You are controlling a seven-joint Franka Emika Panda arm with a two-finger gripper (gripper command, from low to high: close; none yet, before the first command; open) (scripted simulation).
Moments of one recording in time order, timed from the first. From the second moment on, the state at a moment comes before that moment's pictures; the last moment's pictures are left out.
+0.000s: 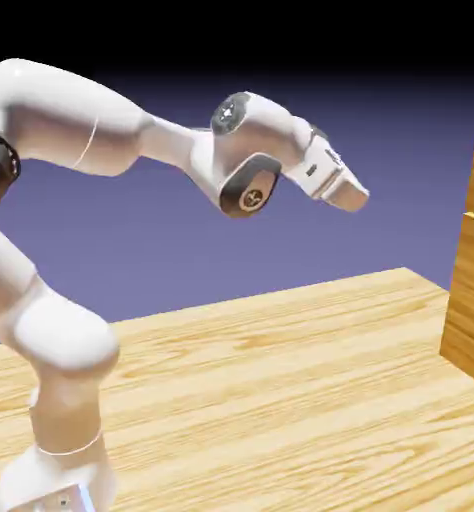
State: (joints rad) arm 0.60 -0.58 -0.58 -2.48 -0.03 3.13 1.06
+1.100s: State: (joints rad) arm 1.80 -0.61 -1.76 -1.82 -0.09 3.32 1.71
